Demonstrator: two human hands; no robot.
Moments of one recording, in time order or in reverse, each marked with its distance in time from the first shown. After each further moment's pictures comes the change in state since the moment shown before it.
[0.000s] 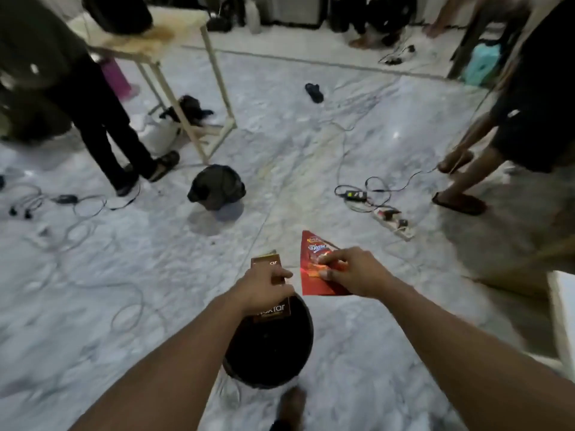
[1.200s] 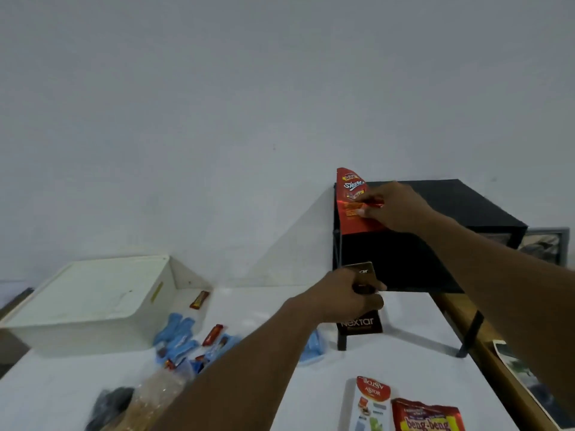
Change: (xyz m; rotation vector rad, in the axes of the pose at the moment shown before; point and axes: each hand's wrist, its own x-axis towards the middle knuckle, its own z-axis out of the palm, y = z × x) left_hand -0.800 0.323 0.544 0.711 -1.334 1.675; right_hand -1.151 0.136 0.124 0.058 1.586 1.392
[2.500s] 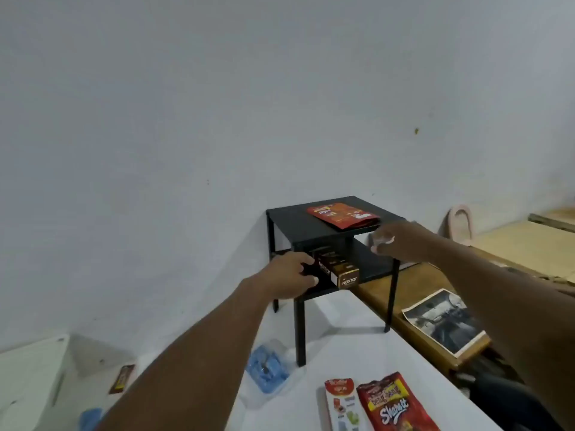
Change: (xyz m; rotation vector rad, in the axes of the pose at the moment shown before) left_hand -0.014 -0.021 -0.091 0.199 -0.108 0.221; right_hand -0.128 -0.016 -0.028 -0.260 0.016 0.390
